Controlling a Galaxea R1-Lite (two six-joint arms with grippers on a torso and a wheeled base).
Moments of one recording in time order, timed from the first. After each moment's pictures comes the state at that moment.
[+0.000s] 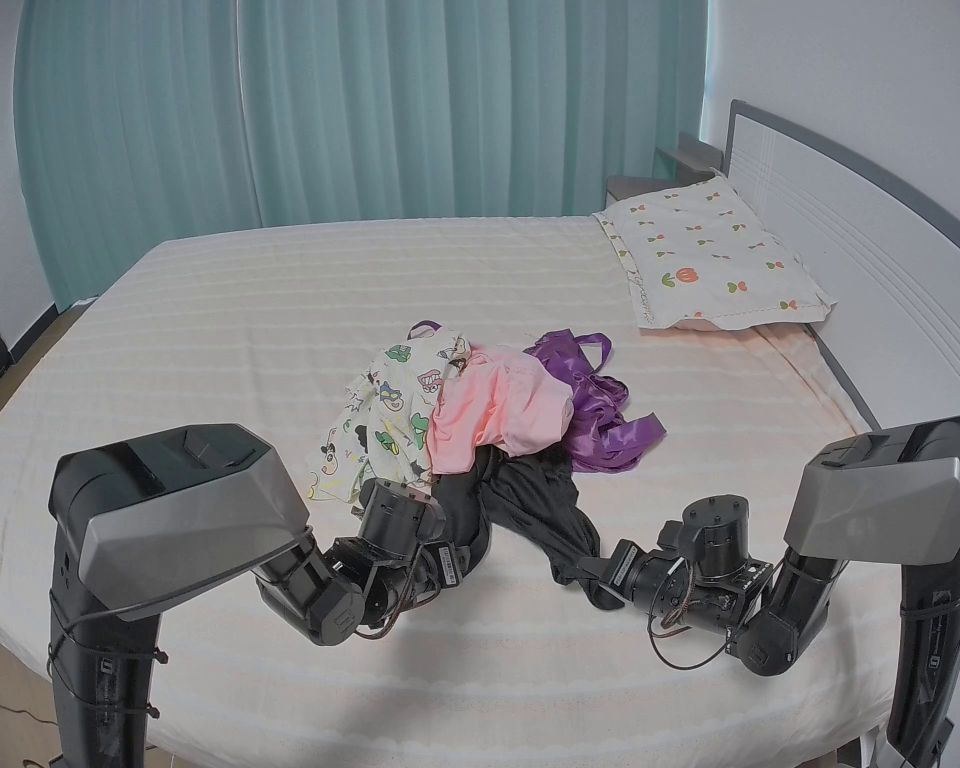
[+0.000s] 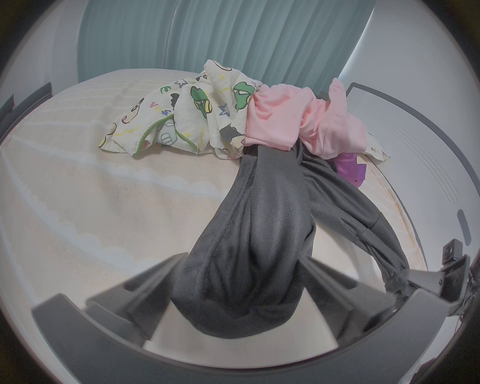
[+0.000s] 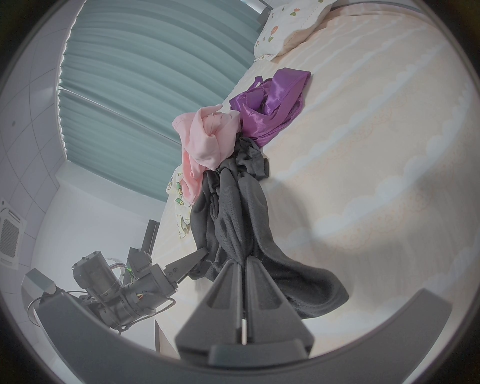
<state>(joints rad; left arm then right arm) -0.56 2.35 -0.96 -0.69 0.20 -0.59 0.53 2.28 -0.55 -1.29 0.11 0.93</state>
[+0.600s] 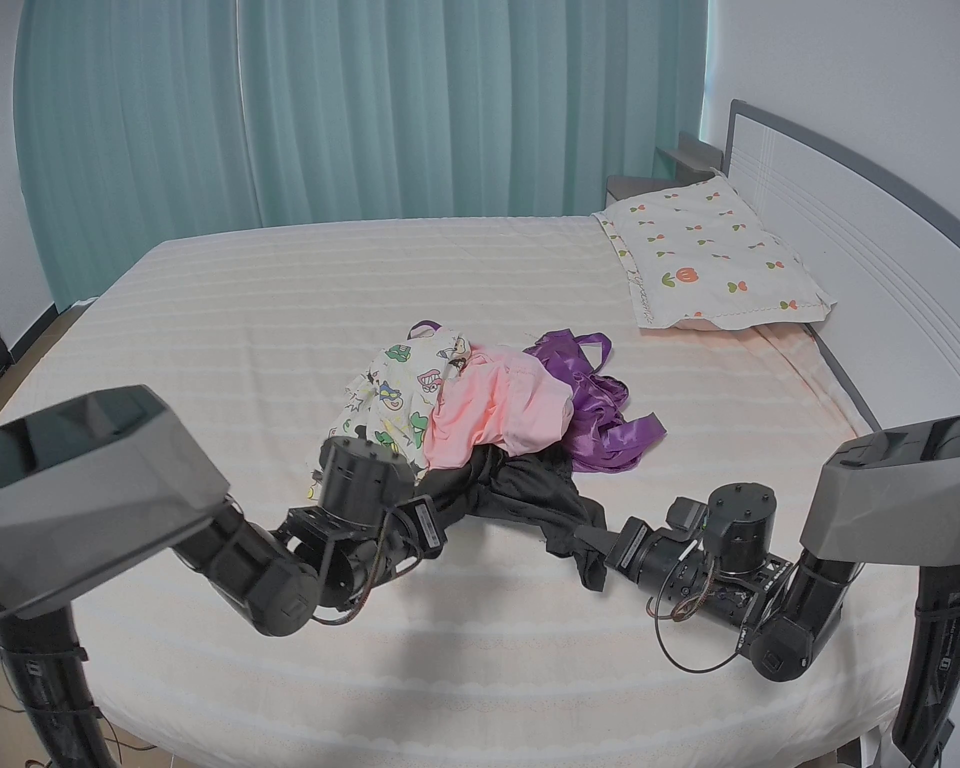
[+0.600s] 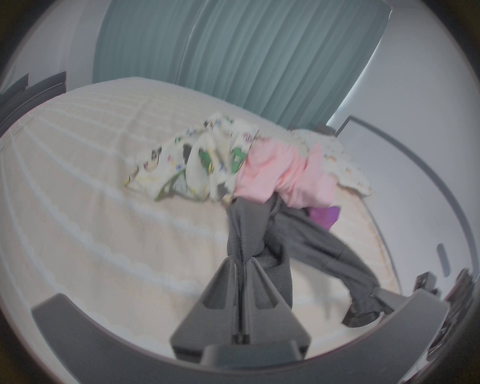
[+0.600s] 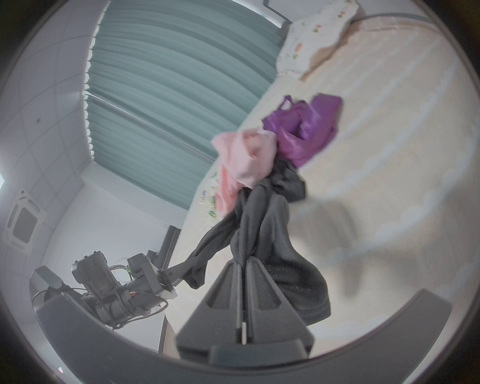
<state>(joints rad) -0.57 2.14 -0.86 -0.70 0.25 -0.67 0.54 2.23 -0.50 -1.47 0.12 0.92</state>
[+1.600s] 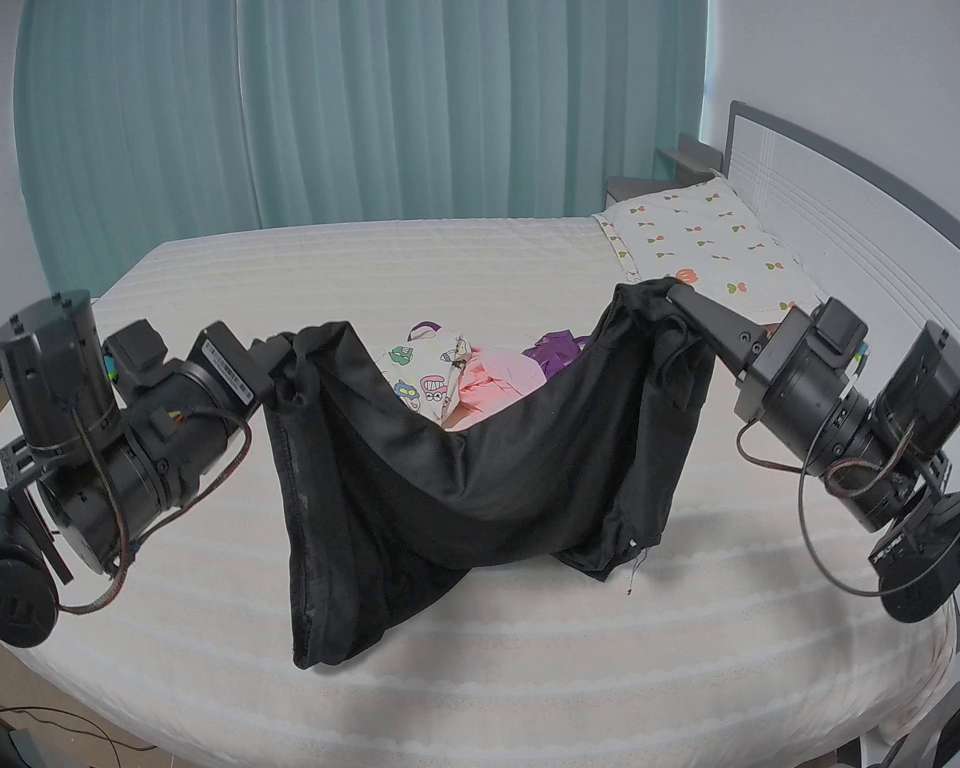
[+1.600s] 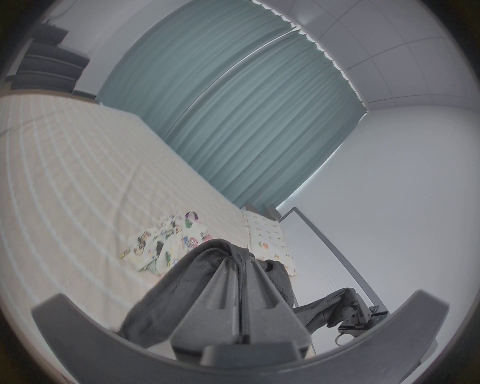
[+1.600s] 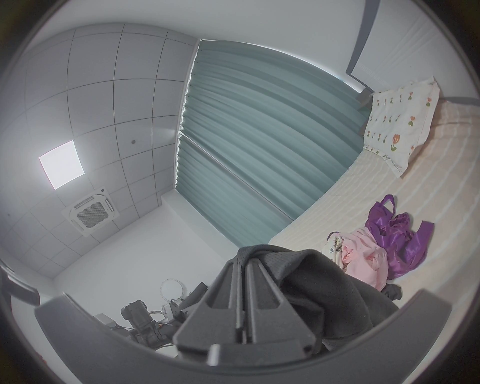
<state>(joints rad) -0.53 1.42 -0.66 -0.72 0.24 -0.77 0.53 1.66 -0.58 -1.41 0.16 0.85</state>
